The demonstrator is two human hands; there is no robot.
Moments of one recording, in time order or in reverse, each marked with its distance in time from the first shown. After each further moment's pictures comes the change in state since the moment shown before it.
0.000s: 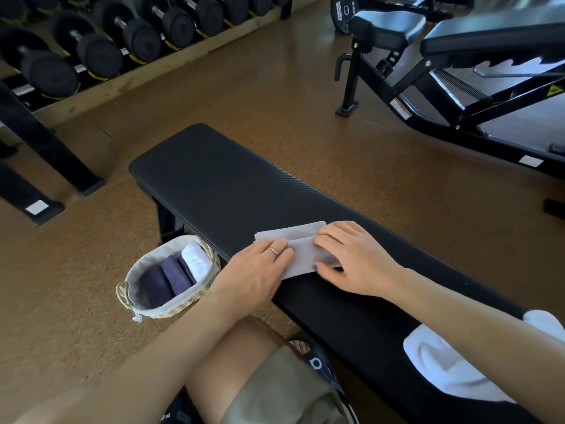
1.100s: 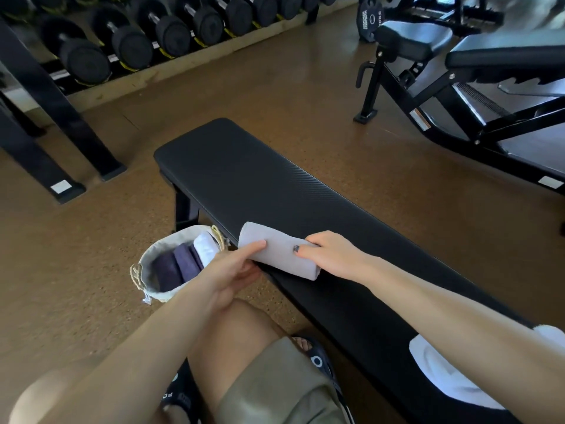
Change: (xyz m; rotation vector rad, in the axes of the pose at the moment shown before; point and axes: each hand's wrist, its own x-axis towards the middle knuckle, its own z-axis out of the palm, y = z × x) left_hand -0.036 -0.020 -0.006 -1.665 0.069 -1.474; right_hand 0.053 -0.044 0.009 0.704 -0.428 0.641
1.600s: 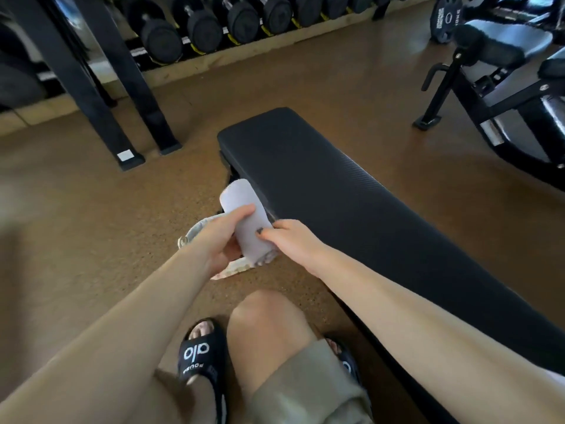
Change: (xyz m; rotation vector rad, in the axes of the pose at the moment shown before) left_hand -0.020 0.044 -0.083 -0.196 0.198 0.050; right_hand 0.050 -0.114 0.102 0.276 -0.156 -0.066
